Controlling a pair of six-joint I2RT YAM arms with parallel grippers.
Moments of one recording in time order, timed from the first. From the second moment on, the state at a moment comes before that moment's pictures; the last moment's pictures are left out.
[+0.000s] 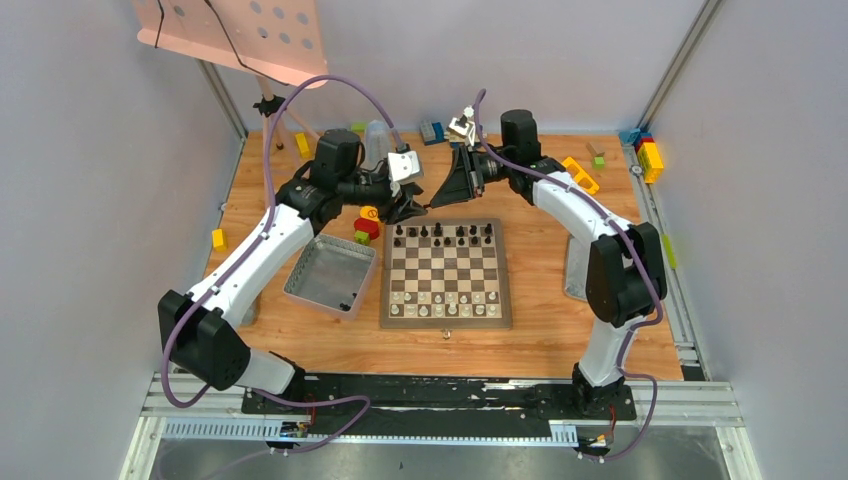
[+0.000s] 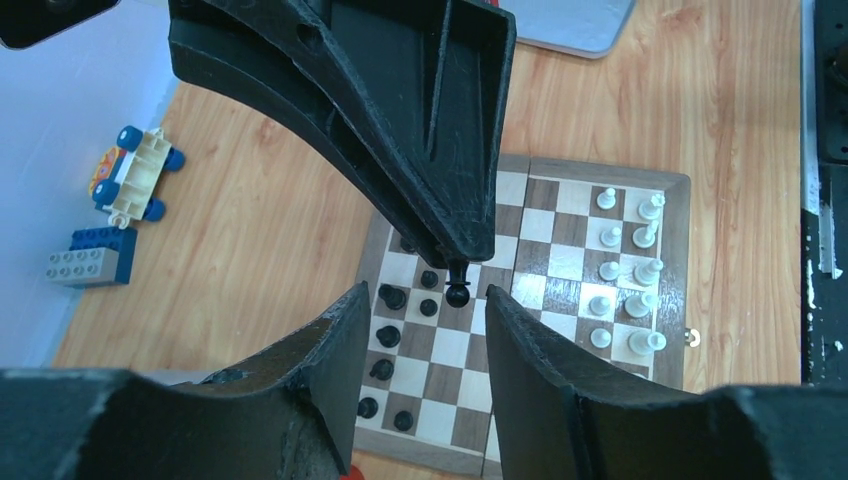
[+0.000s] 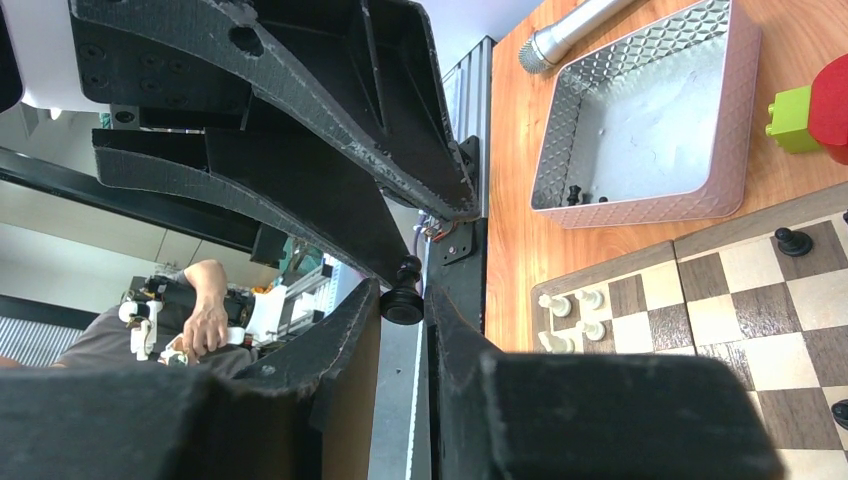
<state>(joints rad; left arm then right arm) -0.48 1.42 1.35 -0.44 0.76 0.55 0.38 1.84 1.51 -0.02 -1.40 0.56</state>
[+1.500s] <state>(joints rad) -0.49 1.42 1.35 -0.47 0.79 0.56 0.38 1.85 1.50 0.00 -1.39 0.57</state>
